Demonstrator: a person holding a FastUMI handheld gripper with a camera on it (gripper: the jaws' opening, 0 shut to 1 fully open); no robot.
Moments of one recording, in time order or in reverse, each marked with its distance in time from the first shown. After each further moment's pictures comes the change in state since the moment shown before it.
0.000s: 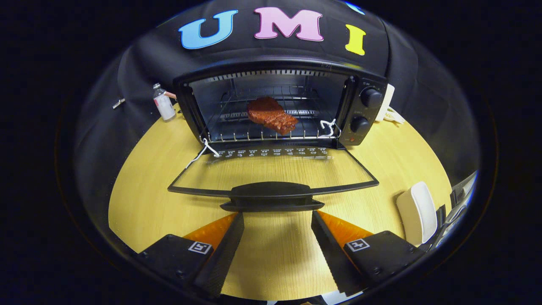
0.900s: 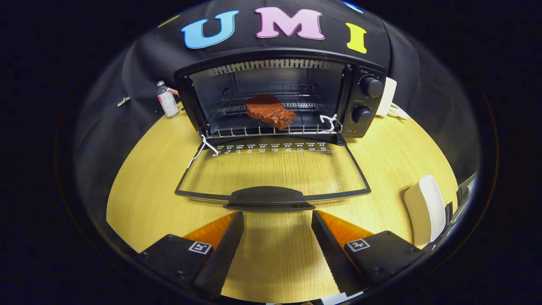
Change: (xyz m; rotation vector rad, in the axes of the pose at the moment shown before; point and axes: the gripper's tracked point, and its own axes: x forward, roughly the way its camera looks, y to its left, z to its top) arm 0.025 -0.007 -0.024 -0.017 0.007 0.023
